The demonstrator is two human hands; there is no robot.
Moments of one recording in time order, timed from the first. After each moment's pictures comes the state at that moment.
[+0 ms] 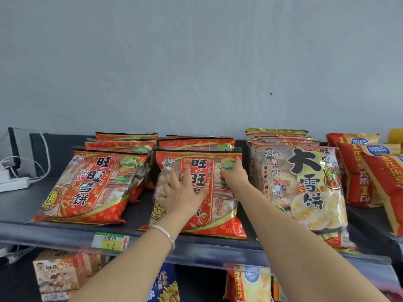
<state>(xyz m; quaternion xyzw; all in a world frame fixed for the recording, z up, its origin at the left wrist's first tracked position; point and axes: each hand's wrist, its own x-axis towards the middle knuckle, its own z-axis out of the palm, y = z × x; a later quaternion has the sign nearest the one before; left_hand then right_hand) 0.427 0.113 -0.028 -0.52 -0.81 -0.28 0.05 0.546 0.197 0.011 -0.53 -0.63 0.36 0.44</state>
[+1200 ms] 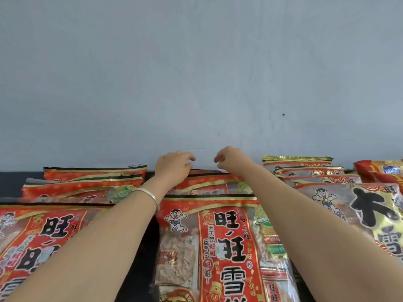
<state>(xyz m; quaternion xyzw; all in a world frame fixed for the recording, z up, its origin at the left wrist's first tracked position) 0.294 0.297 0.104 -0.71 -0.62 -0.28 0.17 0.471 0.322 0.128 -0.56 -0.79 0.01 0.26</state>
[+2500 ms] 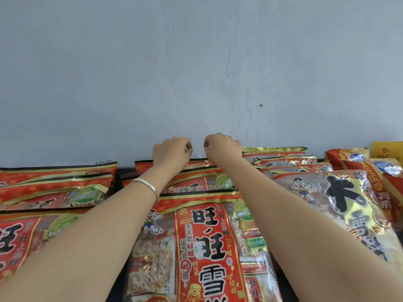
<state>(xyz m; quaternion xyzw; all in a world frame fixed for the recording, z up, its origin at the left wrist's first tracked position) 0.347 0.319 0.114 -0.70 -0.59 -0.35 0.21 0.482 0.327 0.126 -0.60 -0.72 -0.16 0.30</state>
